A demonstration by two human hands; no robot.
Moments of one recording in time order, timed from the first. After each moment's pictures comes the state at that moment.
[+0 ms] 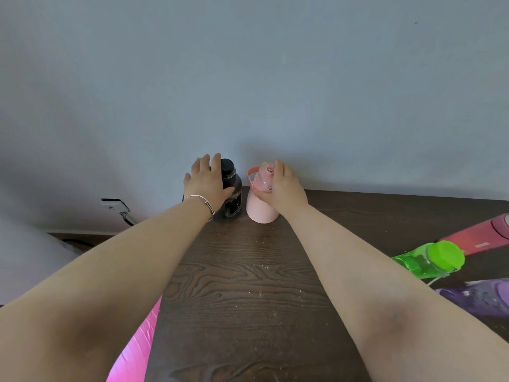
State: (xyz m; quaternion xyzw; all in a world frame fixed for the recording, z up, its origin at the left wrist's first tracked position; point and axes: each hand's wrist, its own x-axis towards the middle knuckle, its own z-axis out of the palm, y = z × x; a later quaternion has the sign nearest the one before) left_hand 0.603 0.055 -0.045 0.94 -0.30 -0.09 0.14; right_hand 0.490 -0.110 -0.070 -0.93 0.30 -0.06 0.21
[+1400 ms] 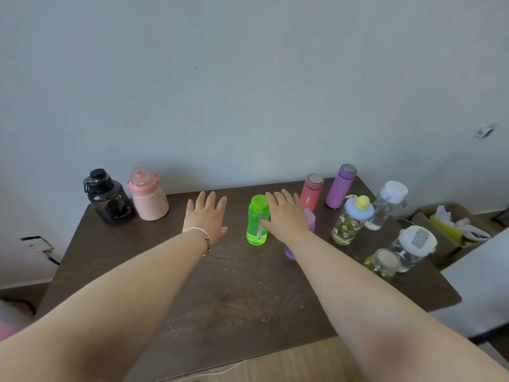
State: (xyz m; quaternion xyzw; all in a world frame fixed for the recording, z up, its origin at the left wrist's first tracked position) left_hand 0.213 -0.075 0.004 0.88 -0.46 -0.01 -0.06; right_hand 0.061 -0.233 -0.010 -0.95 0.30 -0.07 0.00
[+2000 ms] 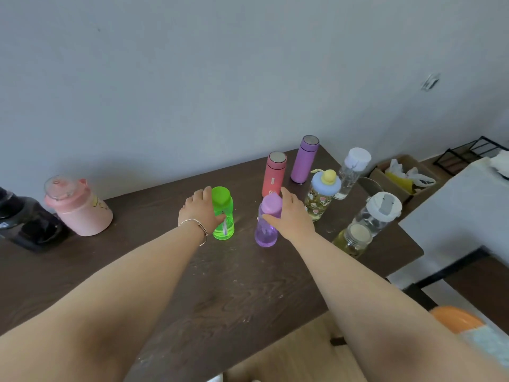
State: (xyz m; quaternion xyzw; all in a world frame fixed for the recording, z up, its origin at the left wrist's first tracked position) left_hand 0.203 -0.182 -0.045 0.87 -0.46 -0.15 0.07; right_hand -0.011 -0.290 -0.054 -0.84 0.49 -0.09 0.21
